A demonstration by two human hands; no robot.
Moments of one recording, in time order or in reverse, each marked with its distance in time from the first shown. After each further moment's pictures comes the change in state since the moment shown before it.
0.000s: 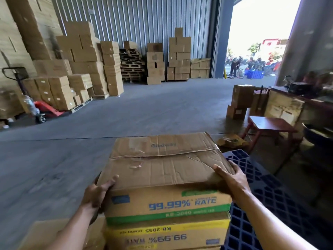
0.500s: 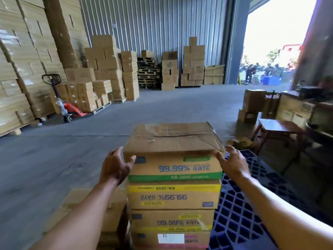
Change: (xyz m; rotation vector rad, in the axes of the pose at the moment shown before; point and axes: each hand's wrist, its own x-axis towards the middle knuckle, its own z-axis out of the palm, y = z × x) left_hand -0.188 0.017 -0.035 0.651 0.210 0.473; right_hand -0.140 -0.009 -0.059 -0.615 0.030 -0.369
